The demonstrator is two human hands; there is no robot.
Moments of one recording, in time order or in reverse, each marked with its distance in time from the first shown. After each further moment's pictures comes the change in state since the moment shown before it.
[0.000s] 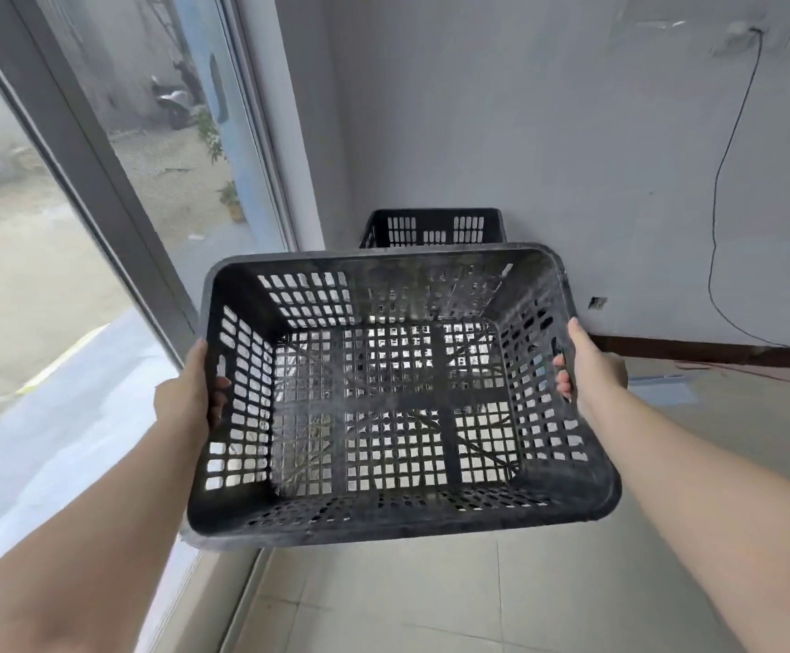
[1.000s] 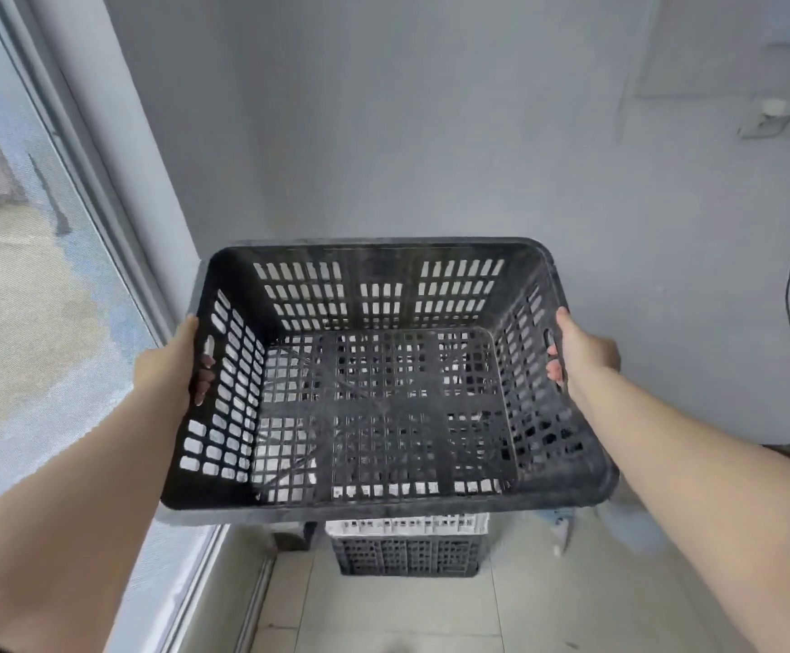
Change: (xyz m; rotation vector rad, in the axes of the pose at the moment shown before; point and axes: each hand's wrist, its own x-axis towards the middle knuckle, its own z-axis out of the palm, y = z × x) left_hand 0.332 0.209 0.386 0.042 -0.152 0.080; right_hand 0.338 -0.232 0.258 -0.042 0.144 -0.136
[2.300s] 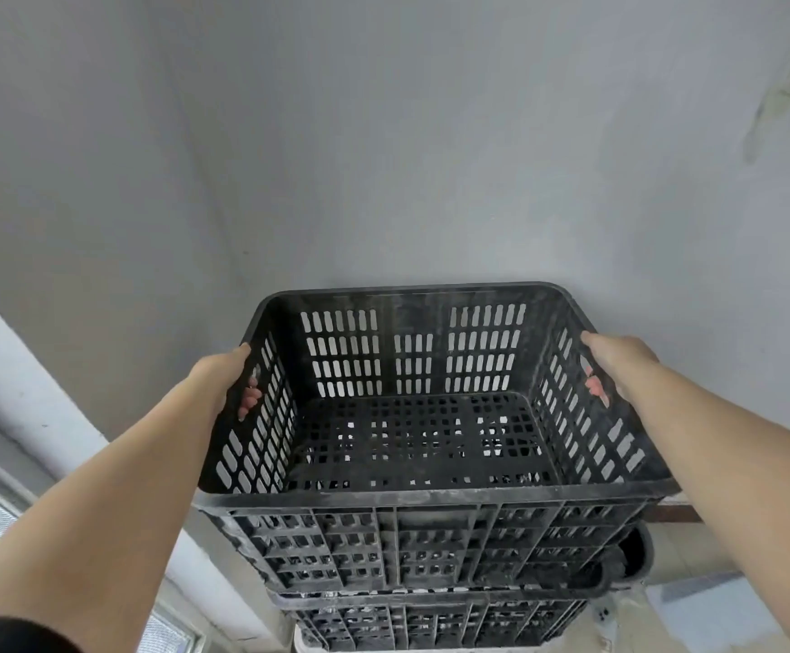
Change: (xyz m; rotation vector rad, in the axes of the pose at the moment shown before) left_hand 0.296 0.064 0.233 0.479 -0.314 -0.199; right_hand 0.258 -0.089 0.201 -0.458 -0.059 0.052
